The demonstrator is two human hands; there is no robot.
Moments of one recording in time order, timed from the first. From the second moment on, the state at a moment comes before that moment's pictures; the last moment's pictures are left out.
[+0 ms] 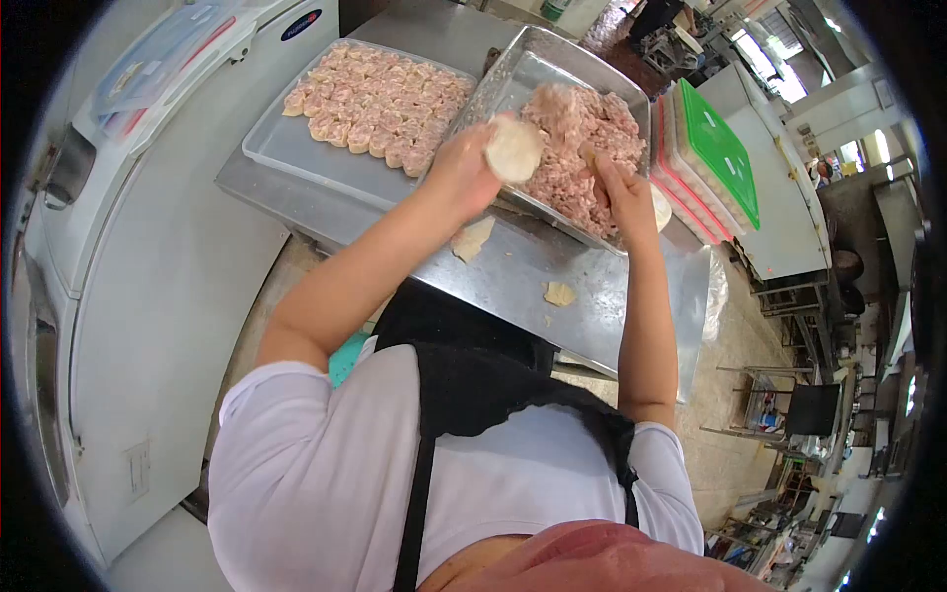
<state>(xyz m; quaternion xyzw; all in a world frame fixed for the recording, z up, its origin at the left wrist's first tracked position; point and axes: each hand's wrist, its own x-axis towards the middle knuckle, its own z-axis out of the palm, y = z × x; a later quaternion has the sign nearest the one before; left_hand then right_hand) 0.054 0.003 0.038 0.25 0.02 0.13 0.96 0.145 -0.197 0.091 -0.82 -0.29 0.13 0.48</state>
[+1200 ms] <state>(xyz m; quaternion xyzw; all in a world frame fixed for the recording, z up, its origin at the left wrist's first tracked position) 0.088 0.021 0.089 0.79 -0.19 0.28 0.52 0.114 -0.234 0.162 -0.86 -0.36 0.10 0.36</state>
